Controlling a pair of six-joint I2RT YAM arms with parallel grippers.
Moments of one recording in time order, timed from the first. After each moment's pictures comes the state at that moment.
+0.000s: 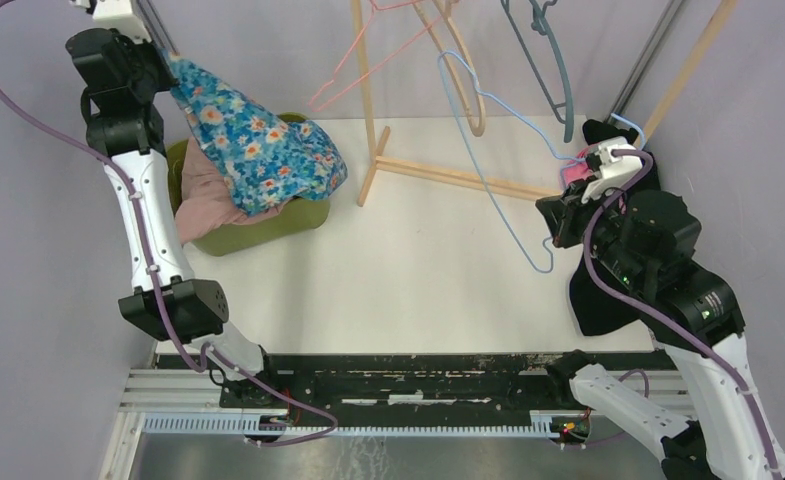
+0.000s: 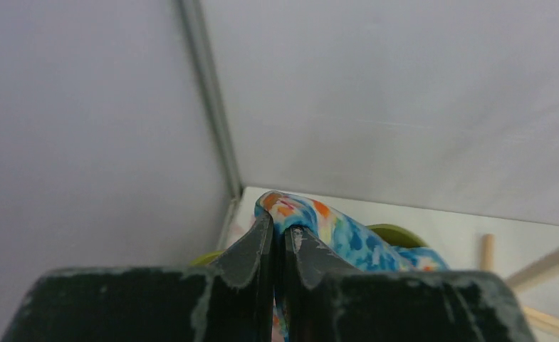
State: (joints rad) left arm 0.28 1.65 2.10 -0.46 0.16 0.02; right arm 0.48 0.81 1.41 -0.83 0.09 0.14
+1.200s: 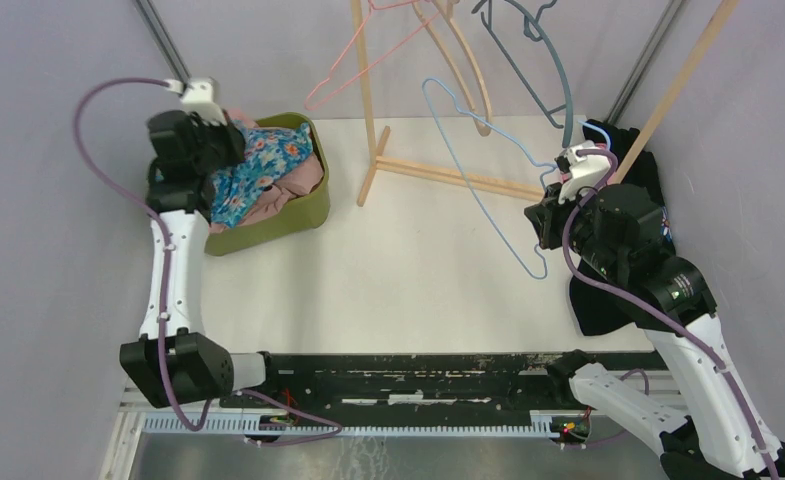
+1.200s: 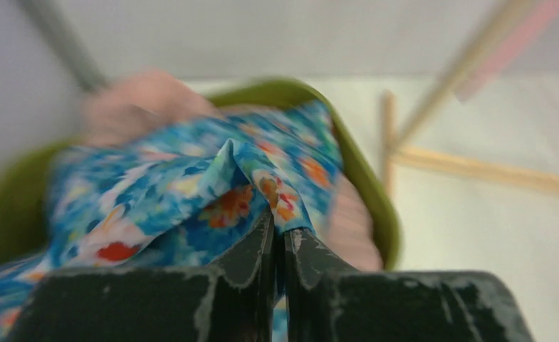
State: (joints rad) left arm 0.22 1.32 1.45 -0.35 0.26 0.02; right arm 0.48 0.85 1.32 -0.82 0.09 0.10
